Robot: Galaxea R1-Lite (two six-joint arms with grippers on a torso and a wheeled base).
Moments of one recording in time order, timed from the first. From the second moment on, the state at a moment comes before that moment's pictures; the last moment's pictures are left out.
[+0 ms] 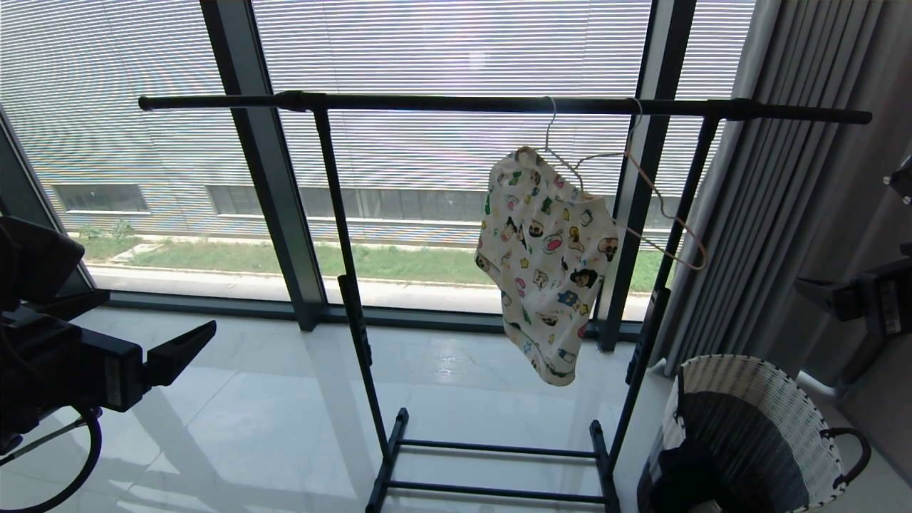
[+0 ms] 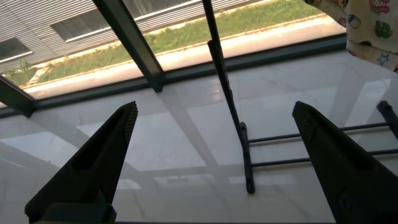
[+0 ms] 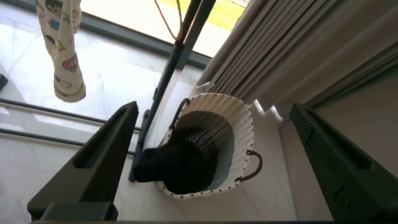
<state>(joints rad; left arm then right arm) -0.02 1.10 -0.52 -0.32 -0.01 0.34 0.40 1.19 -0.93 0.07 -0.43 -0.17</state>
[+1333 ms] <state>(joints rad) -0.03 1.09 -0.50 -0.32 -0.02 0.34 0.40 1.17 -0.77 0.00 -0.43 -0.19</state>
